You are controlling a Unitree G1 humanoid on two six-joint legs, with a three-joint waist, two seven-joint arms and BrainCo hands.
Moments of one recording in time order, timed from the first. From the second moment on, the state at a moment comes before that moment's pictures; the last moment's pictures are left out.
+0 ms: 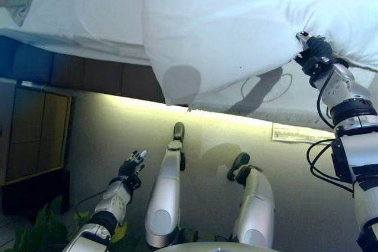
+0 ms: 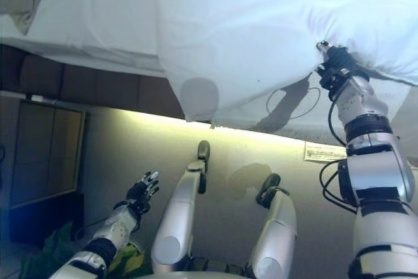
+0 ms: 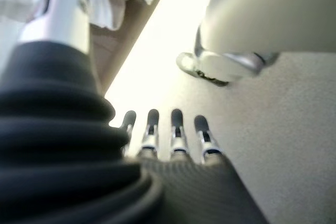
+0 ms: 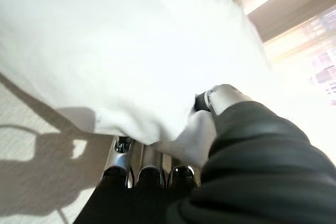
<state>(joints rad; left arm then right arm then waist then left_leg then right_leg) -0.19 0.33 -0.27 0.89 -0.88 -0.12 -0.05 -1.11 -0.69 0.22 1.13 0.98 0.13 0.18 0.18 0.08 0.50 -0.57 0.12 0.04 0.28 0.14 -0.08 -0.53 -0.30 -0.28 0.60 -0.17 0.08</state>
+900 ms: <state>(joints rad) -0.45 0.27 -0.26 0.66 -1.51 -0.01 -0.08 -1.07 -0.52 0.27 1.10 1.04 0.14 0.14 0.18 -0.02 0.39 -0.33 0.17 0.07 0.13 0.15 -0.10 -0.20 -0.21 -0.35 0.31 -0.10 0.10</state>
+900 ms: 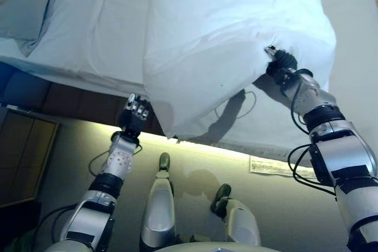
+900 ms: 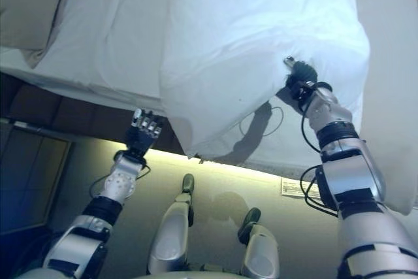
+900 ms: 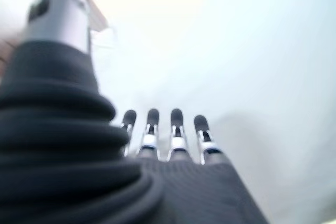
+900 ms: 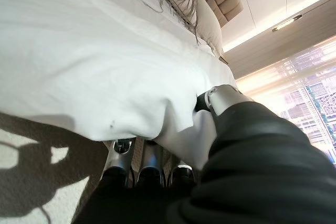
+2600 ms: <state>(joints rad) -0.67 0.11 -0.20 0.76 -1.95 0.01 -0.02 -0.78 -0.29 0.31 0.50 1.24 0.05 0.10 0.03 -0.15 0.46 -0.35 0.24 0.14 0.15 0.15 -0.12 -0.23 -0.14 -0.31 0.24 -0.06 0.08</state>
